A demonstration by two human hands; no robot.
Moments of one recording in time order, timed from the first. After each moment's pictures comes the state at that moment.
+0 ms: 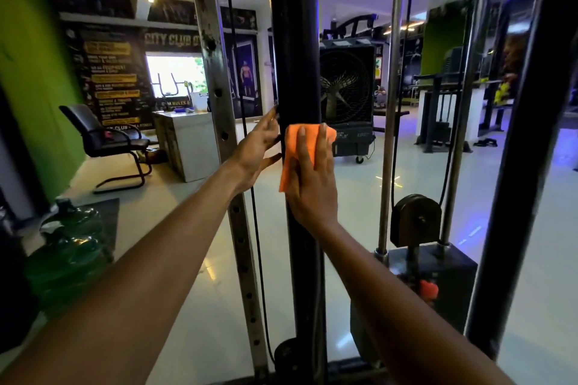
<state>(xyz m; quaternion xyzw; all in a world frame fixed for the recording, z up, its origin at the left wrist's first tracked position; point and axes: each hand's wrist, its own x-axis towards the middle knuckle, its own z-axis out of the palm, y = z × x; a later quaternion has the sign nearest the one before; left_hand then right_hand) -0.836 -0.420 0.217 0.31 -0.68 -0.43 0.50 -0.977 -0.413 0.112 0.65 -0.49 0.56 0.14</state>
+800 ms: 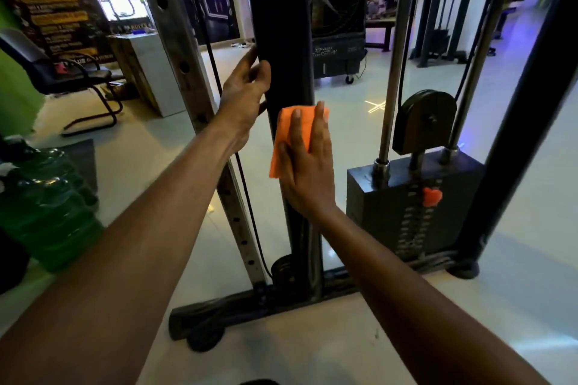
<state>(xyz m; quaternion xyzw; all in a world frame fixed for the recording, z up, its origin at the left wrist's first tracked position) -0.855 -0.448 0.101 0.35 -0.66 -0.41 0.53 -0.975 -0.411 -0.050 0.65 -0.52 0.54 0.07</state>
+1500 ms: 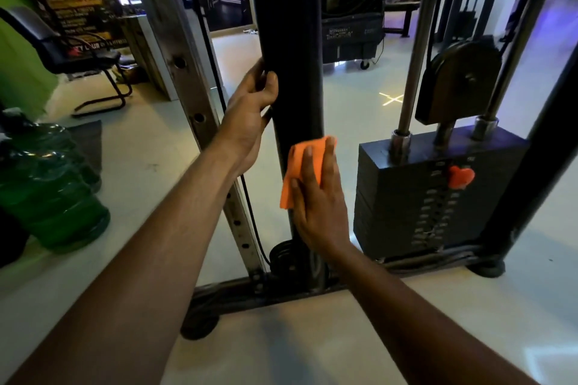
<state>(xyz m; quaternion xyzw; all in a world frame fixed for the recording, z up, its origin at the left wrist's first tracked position) -0.858 -0.439 -0.002 0.32 -0.62 -0.47 0.53 -0.990 -0.395 -0.178 0.68 -0.53 0.50 0.03</state>
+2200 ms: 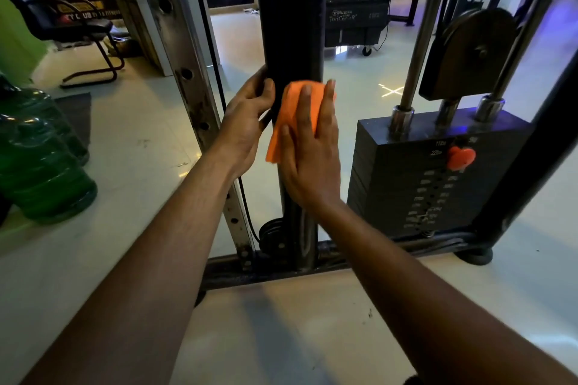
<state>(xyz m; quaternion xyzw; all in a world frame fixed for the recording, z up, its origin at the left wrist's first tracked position) -0.859 -0.434 -0.068 0.36 -0.59 -0.48 0.54 -0.983 -0.410 -0.156 0.66 -0.52 0.55 0.04</state>
